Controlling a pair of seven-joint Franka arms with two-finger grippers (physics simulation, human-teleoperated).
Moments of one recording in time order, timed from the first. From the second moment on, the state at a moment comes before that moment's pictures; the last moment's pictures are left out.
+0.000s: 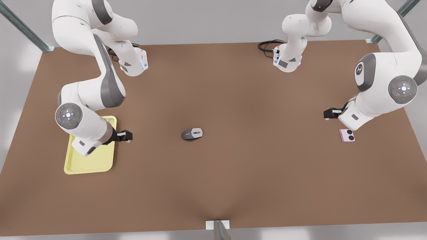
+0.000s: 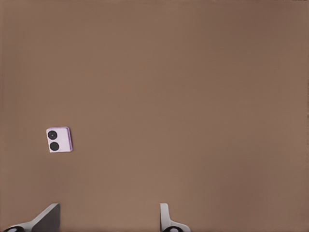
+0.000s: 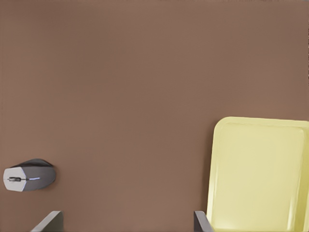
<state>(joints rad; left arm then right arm) -0.09 0.25 0.02 -1.36 0.06 1.43 -0.01 0.06 0.38 0.19 -1.35 -0.08 1.64 0.13</state>
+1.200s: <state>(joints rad) 0.33 0.65 0.12 -1.83 0.01 2.31 0.56 0.06 0.38 0.19 -1.35 -0.08 1.68 0.21</state>
